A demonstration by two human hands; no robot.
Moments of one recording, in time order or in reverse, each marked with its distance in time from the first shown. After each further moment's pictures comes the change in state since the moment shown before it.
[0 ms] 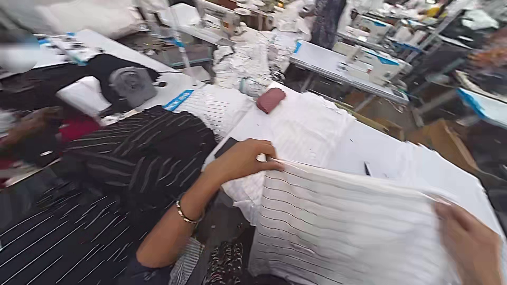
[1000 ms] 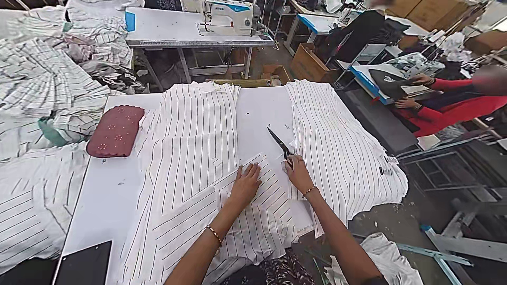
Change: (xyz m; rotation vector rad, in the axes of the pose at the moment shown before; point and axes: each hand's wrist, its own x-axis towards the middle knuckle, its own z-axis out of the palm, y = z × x) left_hand 0.161 -0.049 0.330 0.176 -0.738 -0.020; right_hand -0.023 0.119 0.112 -0.302 -0.339 0.789
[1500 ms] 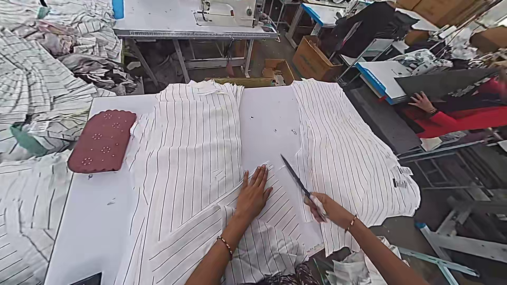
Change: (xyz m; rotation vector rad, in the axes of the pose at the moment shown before) left_hand 0.027 -0.019 0.032 0.096 0.271 0.070; right_hand -0.042 0.044 -0.037 0.811 -0.614 0.280
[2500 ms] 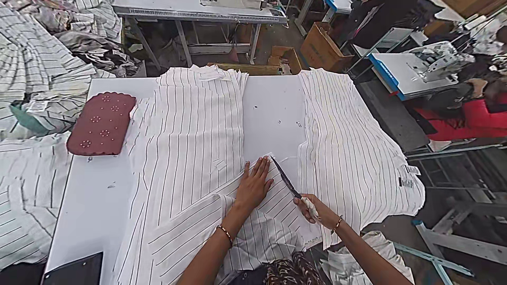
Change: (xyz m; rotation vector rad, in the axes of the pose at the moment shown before) left_hand 0.000 -0.001 0.004 0.011 0.053 0.014; right_hand 0.019 0.023 0.028 0.112 -0.078 0.086
